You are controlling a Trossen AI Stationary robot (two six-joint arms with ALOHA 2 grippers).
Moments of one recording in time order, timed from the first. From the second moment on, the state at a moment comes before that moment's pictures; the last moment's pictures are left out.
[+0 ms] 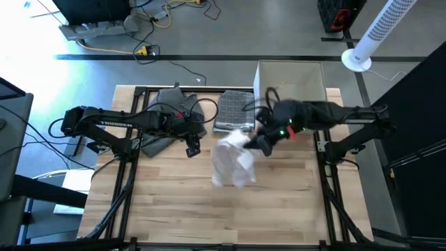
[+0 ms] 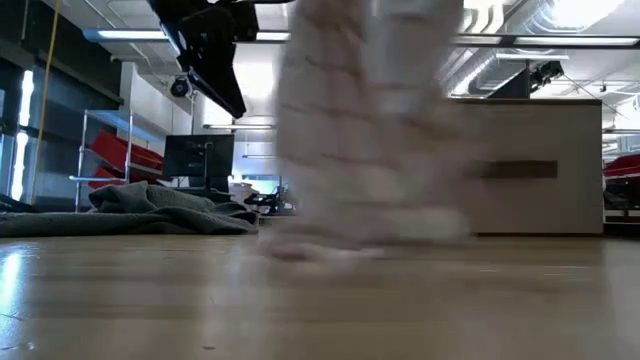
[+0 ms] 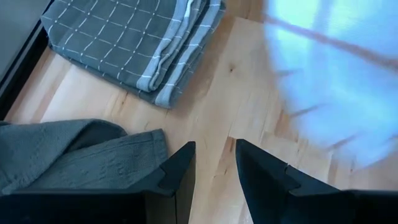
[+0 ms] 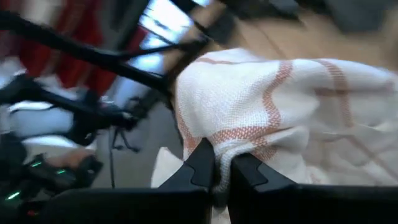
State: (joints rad) left arm 0.03 1.34 1.06 -0.70 -0.25 -0.21; right arm 0.06 1.42 1.56 -0.67 -0.24 0.75
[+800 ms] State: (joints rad) left arm 0.03 1.34 1.06 -0.76 -0.25 -0.28; right arm 0.23 1.43 1.12 -1.41 -0.22 0.78
